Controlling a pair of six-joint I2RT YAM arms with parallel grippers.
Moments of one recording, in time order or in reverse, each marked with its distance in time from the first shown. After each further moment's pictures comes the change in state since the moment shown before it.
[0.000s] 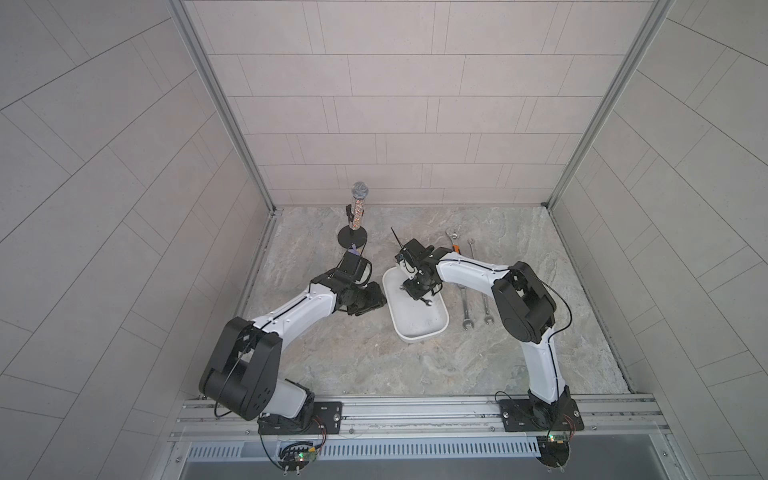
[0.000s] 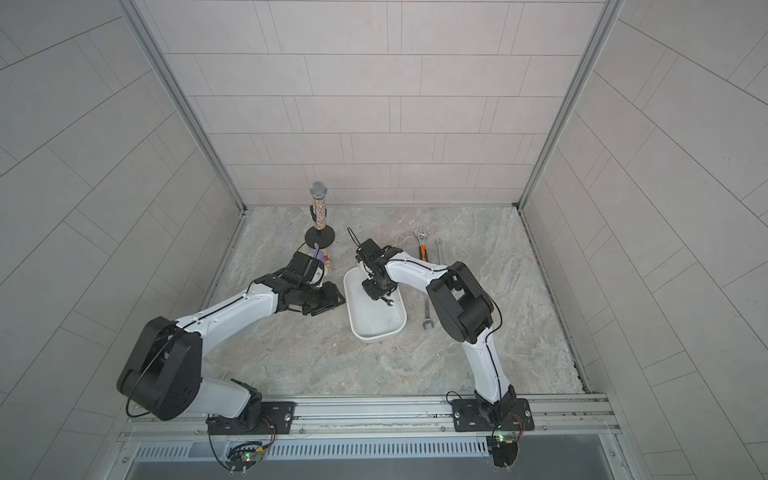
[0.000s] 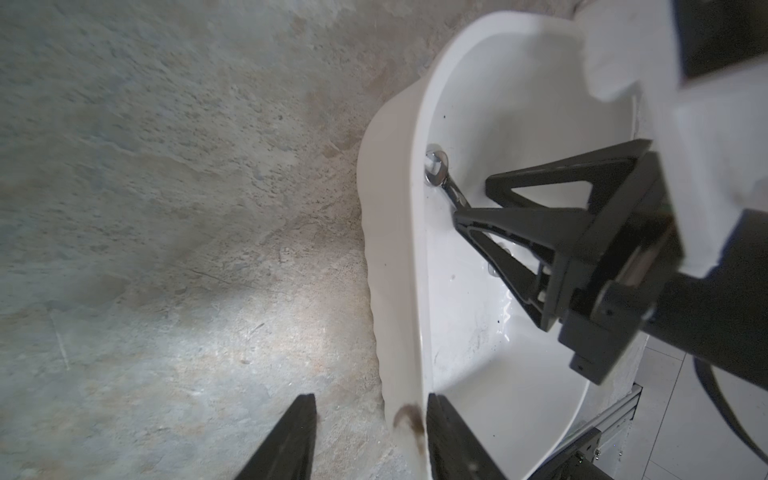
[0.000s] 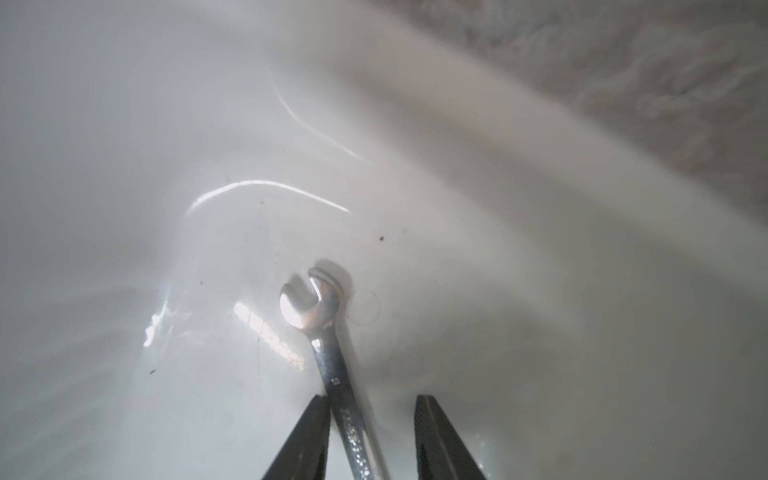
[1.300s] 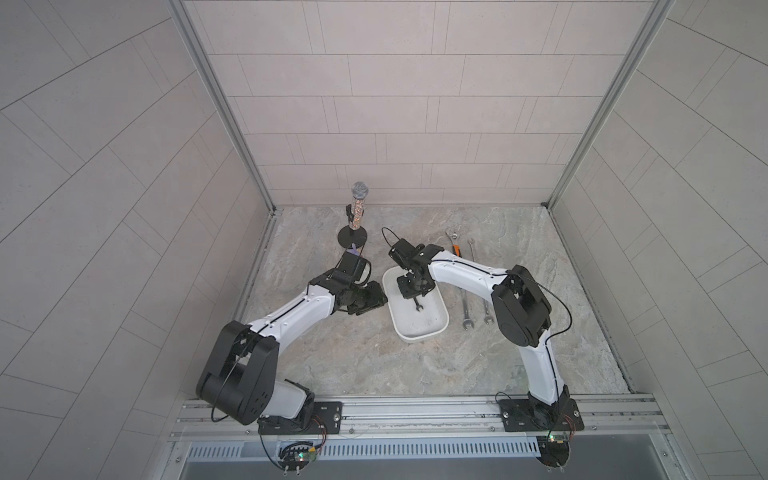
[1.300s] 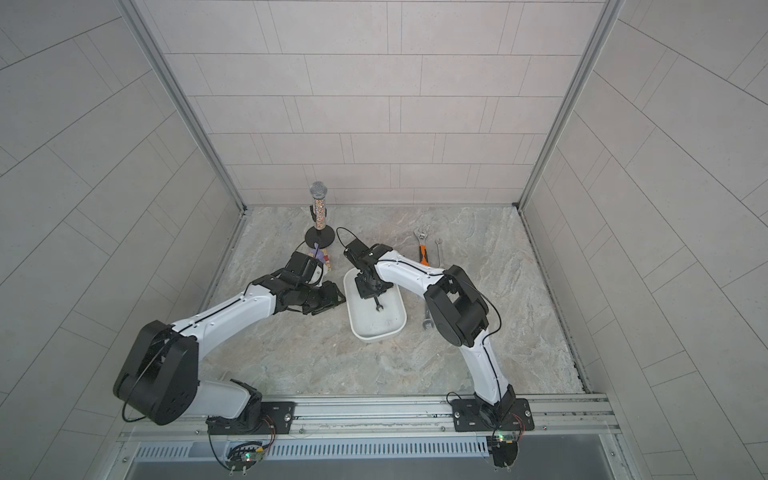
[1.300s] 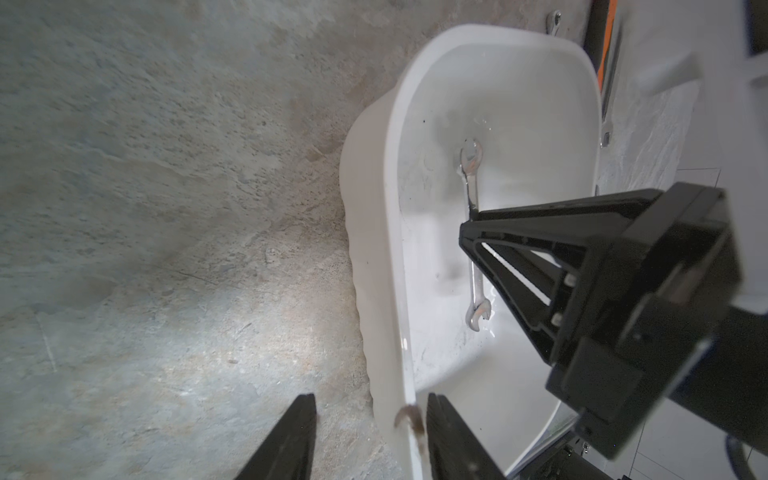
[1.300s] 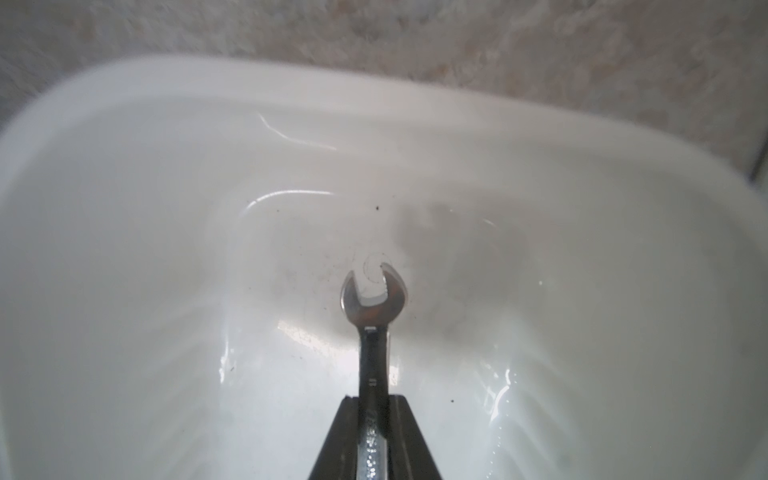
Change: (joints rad) left arm 0.000 -0.023 -0.008 0.016 0.015 -0.004; right arm 0.069 -0.001 0.146 -0.185 0.090 0.356
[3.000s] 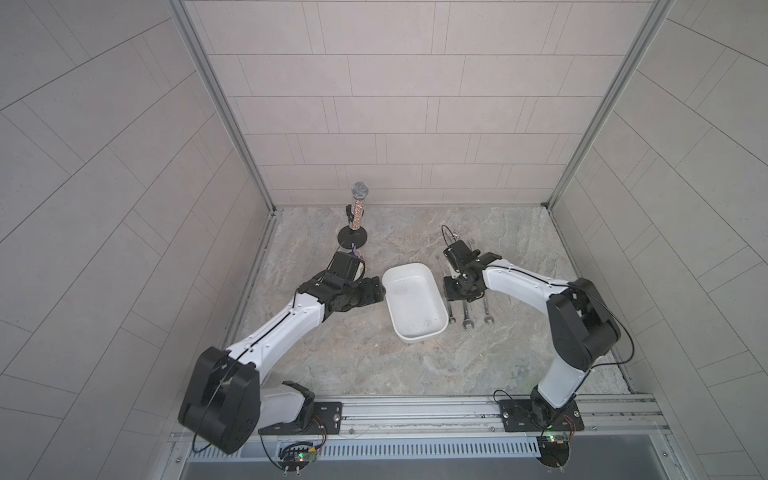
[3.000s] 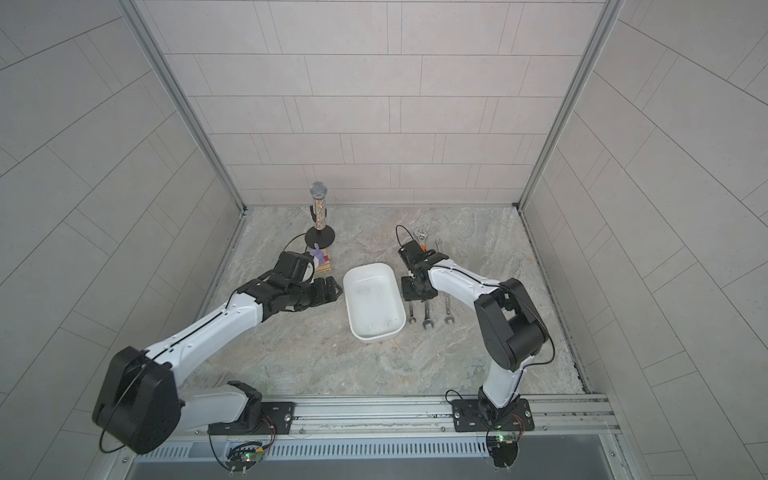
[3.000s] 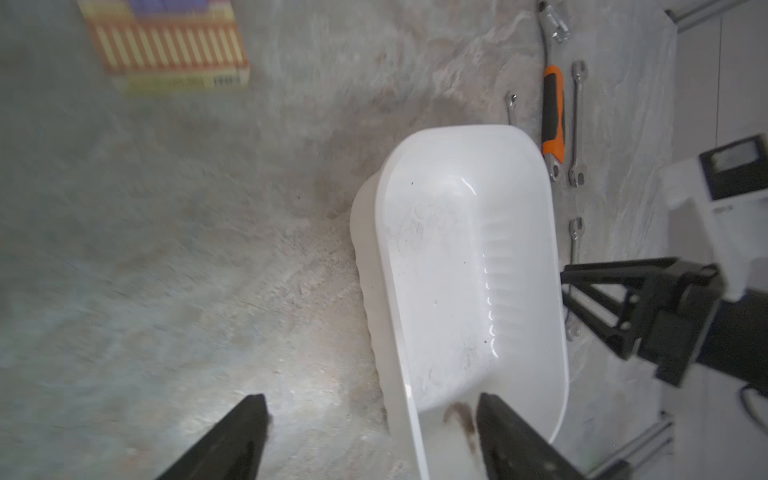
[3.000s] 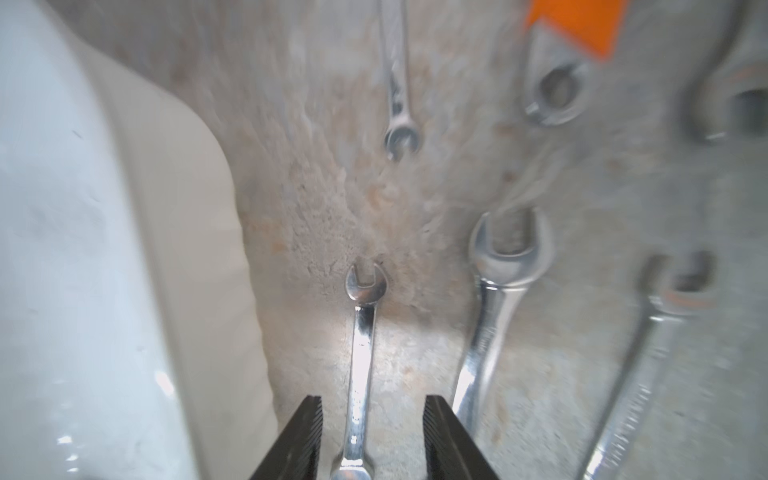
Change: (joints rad) left arm 0.004 -0.228 -0.026 0.000 -0.196 0.084; right arm -0.264 -0.468 -0.543 0.197 -0.048 0.014
